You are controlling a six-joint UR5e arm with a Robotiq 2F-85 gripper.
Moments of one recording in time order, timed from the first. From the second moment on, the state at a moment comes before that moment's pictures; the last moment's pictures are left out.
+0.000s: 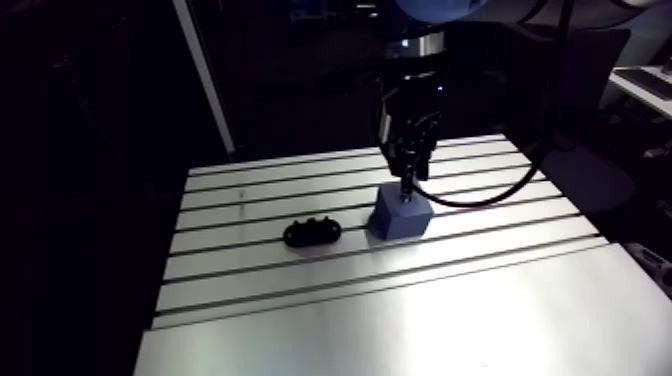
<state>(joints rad) -0.21 -1.22 1.73 -1.82 -1.77 -2.47</state>
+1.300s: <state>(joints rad) -0.30 -1.34 1.67 -1.80 -1.61 -1.98</state>
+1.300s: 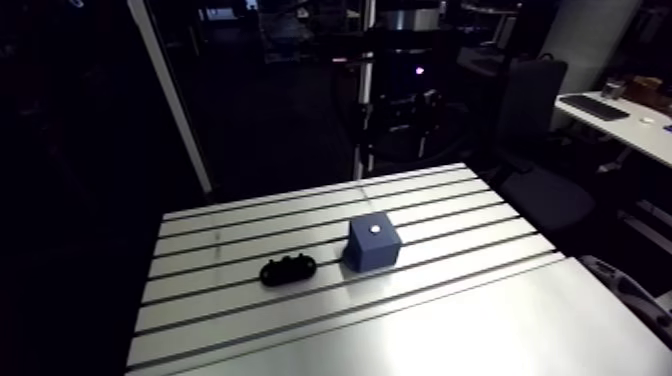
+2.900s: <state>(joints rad) -0.26 -1.37 1.79 -1.90 -1.60 -1.86</state>
